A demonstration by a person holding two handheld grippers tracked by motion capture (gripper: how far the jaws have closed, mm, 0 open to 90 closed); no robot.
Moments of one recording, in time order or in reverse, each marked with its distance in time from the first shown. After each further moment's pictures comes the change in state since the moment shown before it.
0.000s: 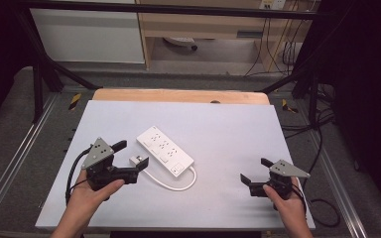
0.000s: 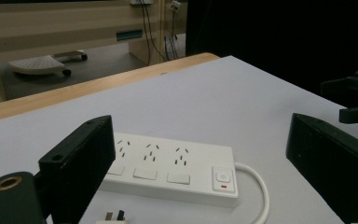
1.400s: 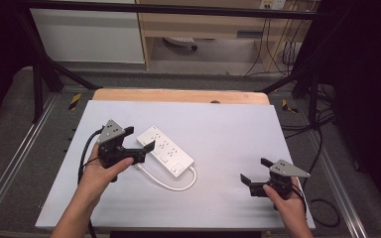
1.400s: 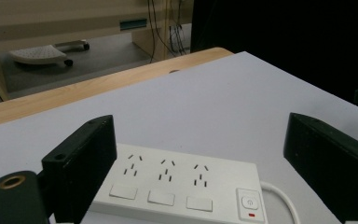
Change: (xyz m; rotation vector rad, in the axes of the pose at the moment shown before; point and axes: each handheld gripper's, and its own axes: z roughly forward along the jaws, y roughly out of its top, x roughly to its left) left arm 0.024 0.017 0.043 0.051 0.013 -0.017; right arm 0.000 0.000 0.000 0.002 0.003 0.002
